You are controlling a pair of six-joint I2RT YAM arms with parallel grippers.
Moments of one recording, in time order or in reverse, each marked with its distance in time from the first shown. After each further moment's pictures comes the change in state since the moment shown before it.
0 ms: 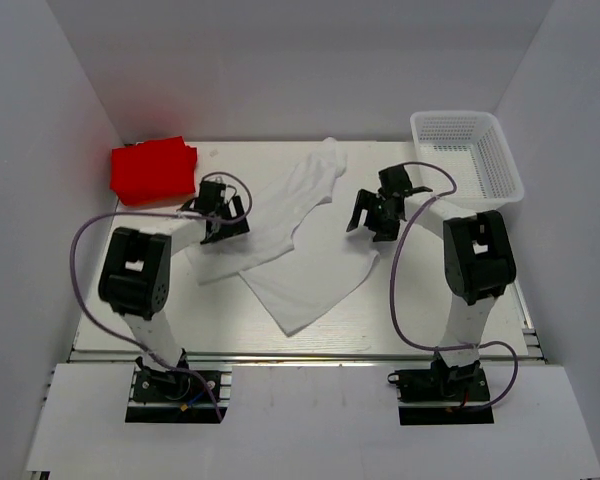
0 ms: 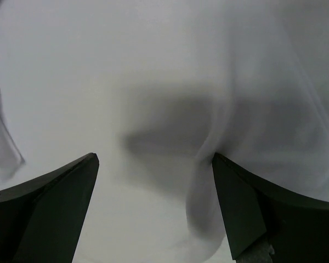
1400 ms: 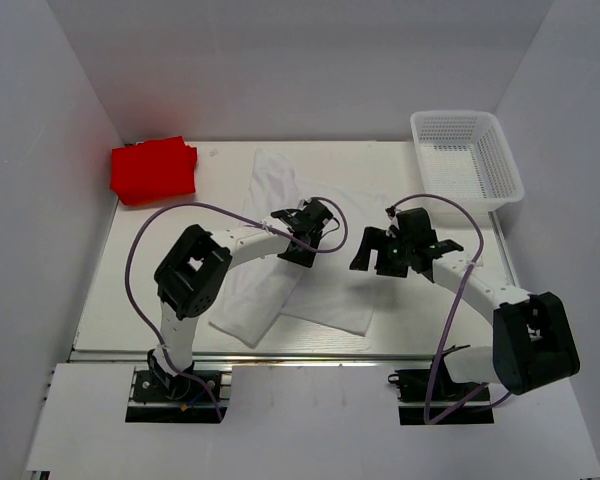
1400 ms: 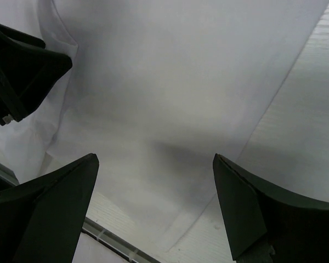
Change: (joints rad) left arm -0.571 0.128 0.286 -0.410 -0.190 0.031; right arm 0.063 -0.574 -0.492 0.085 -0.093 -0.043
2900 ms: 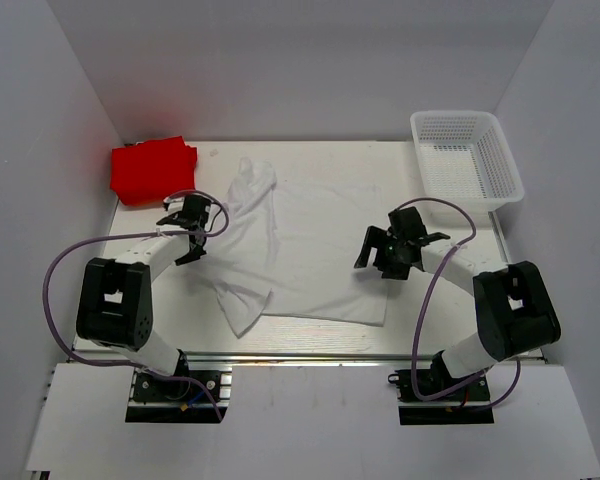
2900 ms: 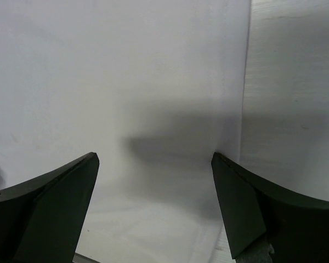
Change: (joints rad) left arm 0.603 -0.423 -0.472 0.057 -0.269 -0.101; right arm -0.006 0.188 0.027 0.028 0.140 0.109
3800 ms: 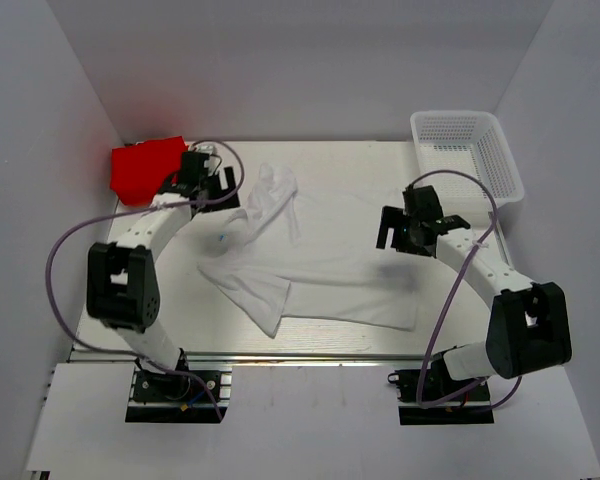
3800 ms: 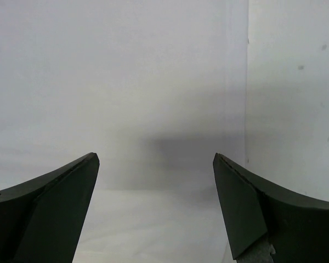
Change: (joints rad) left arm 0.032 0.087 0.291 0.149 0.510 0.207; right arm -0.059 -0.102 0.170 -0.225 0.219 -0.195
